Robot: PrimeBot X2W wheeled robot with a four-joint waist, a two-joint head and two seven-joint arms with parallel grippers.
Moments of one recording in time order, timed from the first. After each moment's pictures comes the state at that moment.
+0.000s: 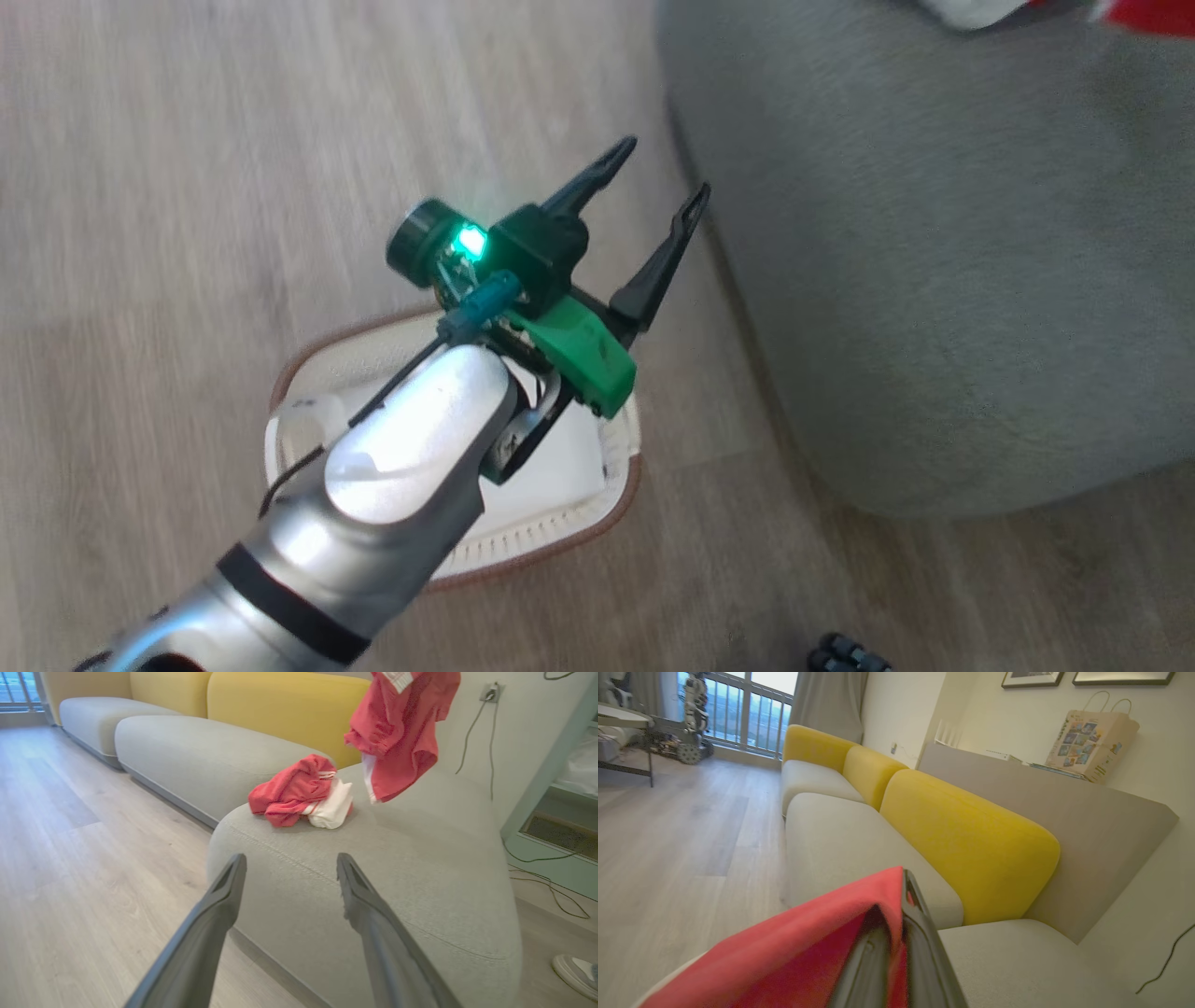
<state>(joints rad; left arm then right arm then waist) -0.74 0.12 -0.86 0.39 -0.46 0.05 -0.22 -1.23 -0.51 -0.04 0.77 0.14 0.13 -0.01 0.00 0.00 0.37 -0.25</state>
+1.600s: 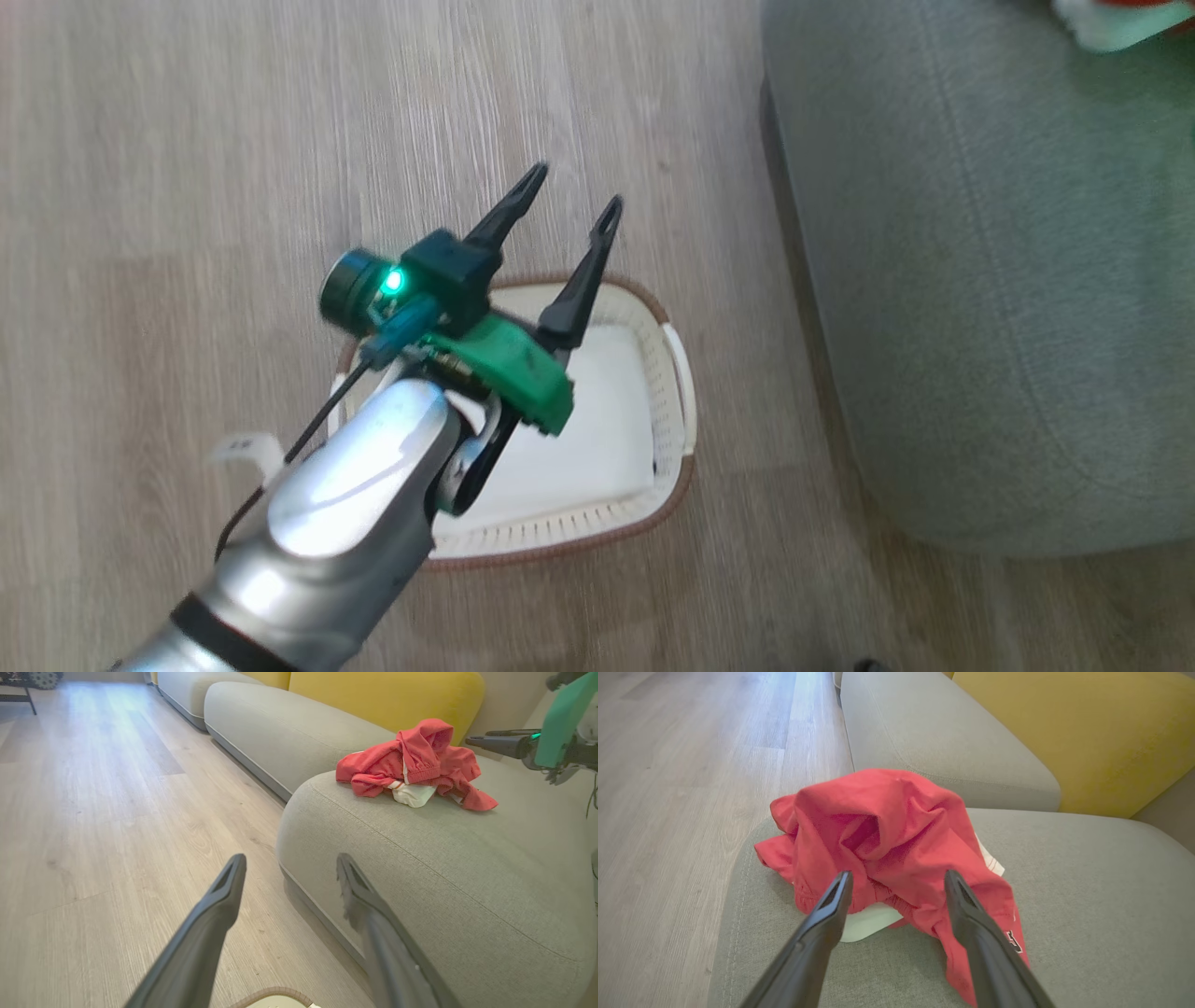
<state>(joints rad) -0.67 0.20 -0.82 0.33 -0.53 0.12 -0.22 -1.16 -0.40 -0.07 1.26 0.00 0.13 -0.19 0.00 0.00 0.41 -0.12</state>
